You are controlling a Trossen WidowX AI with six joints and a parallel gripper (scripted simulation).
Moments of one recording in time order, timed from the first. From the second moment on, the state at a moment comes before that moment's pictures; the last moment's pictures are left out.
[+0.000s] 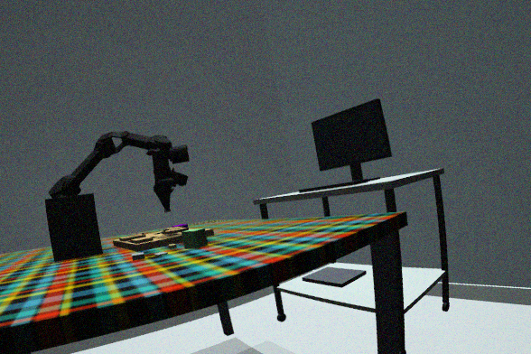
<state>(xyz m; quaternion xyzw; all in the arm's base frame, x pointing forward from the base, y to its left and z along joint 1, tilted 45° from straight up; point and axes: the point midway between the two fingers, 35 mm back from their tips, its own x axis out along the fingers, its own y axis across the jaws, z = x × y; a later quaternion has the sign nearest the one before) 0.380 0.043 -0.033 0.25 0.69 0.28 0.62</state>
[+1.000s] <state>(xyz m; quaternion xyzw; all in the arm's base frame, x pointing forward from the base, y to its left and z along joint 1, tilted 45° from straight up) 0.346 -0.045 -0.102 0.25 0.69 0.27 0.62</state>
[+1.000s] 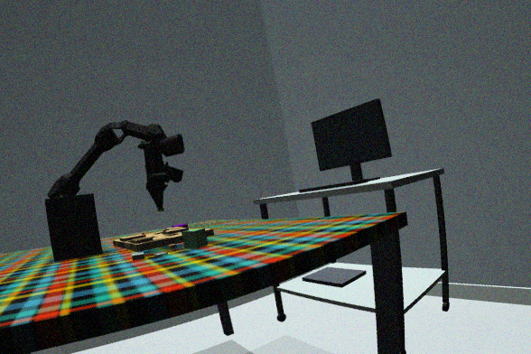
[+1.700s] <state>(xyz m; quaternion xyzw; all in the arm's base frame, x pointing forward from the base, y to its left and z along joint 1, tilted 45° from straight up) 0.302 -0.093 -0.148 0.25 0.69 0.28 0.62</state>
